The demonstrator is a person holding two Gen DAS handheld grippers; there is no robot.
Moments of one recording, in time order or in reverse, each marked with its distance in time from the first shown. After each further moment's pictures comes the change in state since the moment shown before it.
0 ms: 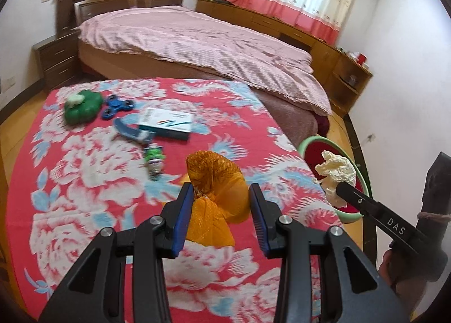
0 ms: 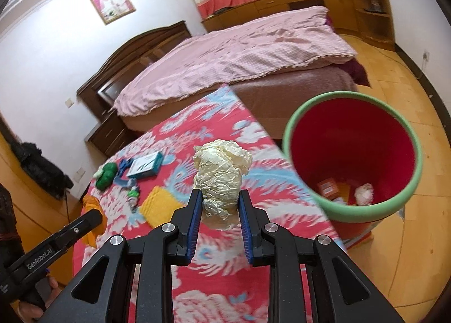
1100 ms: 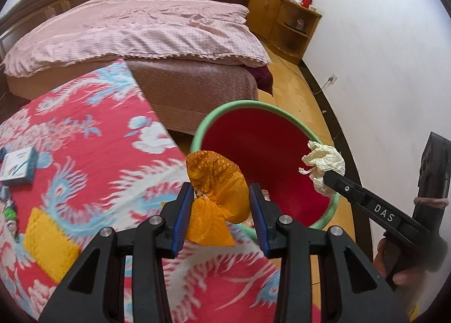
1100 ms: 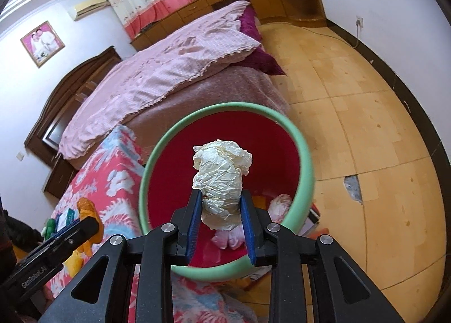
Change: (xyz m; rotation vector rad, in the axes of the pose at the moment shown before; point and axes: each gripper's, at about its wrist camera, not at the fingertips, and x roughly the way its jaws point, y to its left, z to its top) left arm 0.131 -0.178 0.015 0.267 0.181 -0.174; right arm -0.009 -0.170 0.036 0.242 -0.026 -0.228
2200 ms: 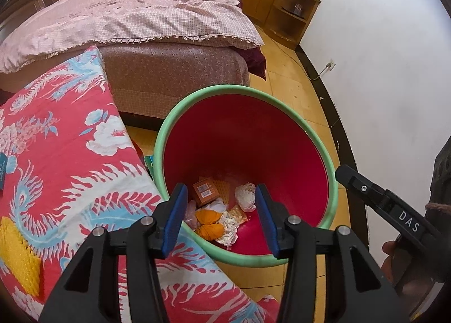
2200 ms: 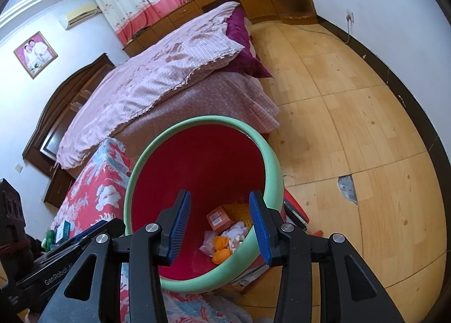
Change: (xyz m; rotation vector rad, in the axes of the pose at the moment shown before) left arm 0.046 -0.026 0.009 -0.002 0.081 -0.013; right arm 0.000 -0.033 0.015 0.043 -0.008 -0.001
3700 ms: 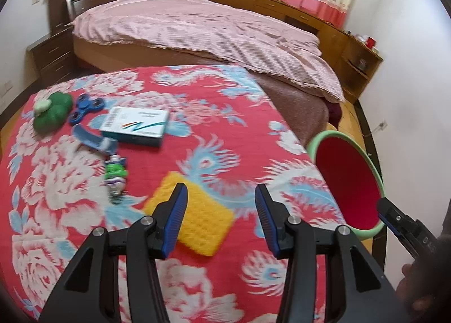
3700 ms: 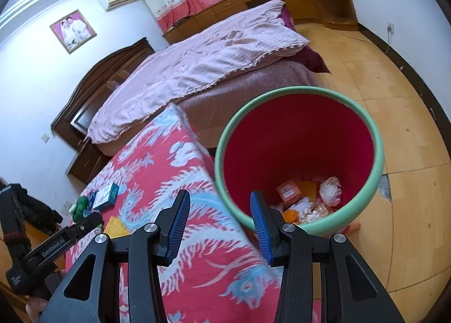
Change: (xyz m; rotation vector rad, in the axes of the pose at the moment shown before) left arm -0.124 0.164 -0.062 -0.283 -0.175 0.232; right arm -0.013 0.119 -0.064 -0.127 0.022 0.144
